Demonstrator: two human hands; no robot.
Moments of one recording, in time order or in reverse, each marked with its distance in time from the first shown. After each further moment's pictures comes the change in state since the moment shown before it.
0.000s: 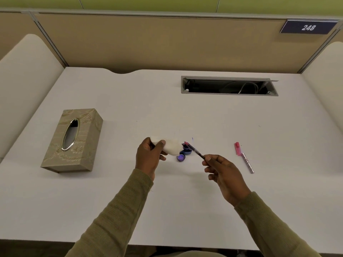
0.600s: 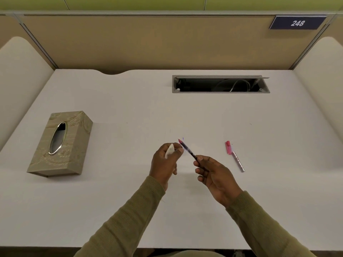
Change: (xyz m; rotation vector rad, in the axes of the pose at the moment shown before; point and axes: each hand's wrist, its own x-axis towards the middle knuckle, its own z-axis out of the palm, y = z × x) left_hand -0.036 -0.013 0.062 0.022 -0.211 -0.044; right_hand 0.002 -0.003 -0.013 0.218 -0.055 0.140
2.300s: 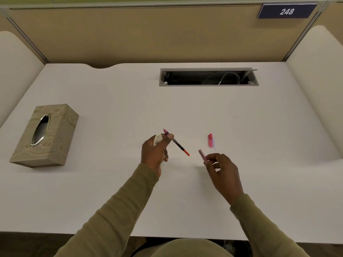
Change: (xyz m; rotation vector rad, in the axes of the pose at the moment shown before) left_hand 0.002 -0.002 0.062 -0.126 0.178 -0.024; right_hand 0.010 0.007 -0.121 -0.995 0.242 -0.679
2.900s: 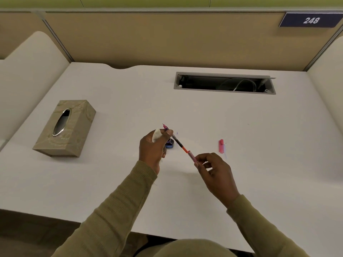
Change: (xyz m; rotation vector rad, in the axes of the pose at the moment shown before) left_hand -0.009 0.027 -0.020 0.037 0.117 0.103; right_hand 0.005 -0.043 0.015 0.120 -0.159 -0.165
